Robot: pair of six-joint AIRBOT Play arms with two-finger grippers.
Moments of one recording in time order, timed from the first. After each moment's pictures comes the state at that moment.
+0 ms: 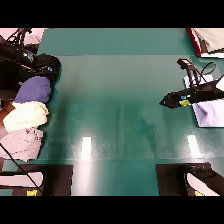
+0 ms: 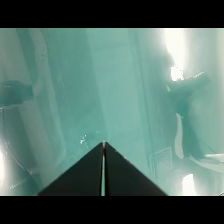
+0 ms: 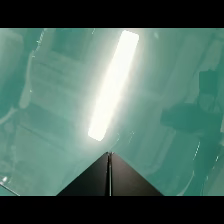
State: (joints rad) left arm 0.09 -1.49 1.73 1.05 -1.49 -1.39; right arm 0.08 -1.00 1.03 -1.12 1.28 1.38
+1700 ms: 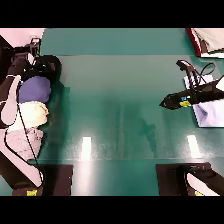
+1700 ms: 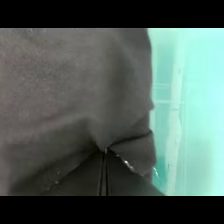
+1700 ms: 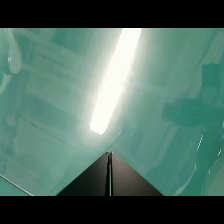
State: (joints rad) left arm 0.11 -1.94 1.84 1.57 -0.79 -1.49; right arm 0.08 -1.00 1.03 -1.12 1.31 1.38
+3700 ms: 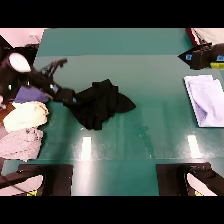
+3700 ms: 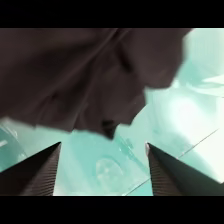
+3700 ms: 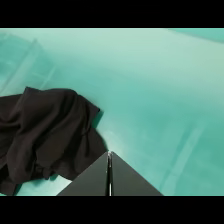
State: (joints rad) left arm -0.10 -1.29 1.19 1.05 -1.40 -1.32; right arm 0.08 -0.95 1.43 -1.13 1.19 1.38
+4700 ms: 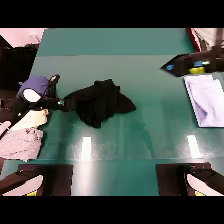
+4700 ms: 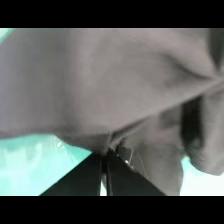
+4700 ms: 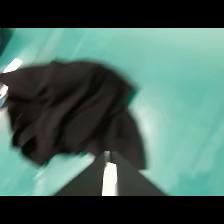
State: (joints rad) left arm -0.10 -1.19 0.83 0.95 -0.85 -1.36; right arm 0.15 -1.10 1.42 -1.01 1.25 1.38
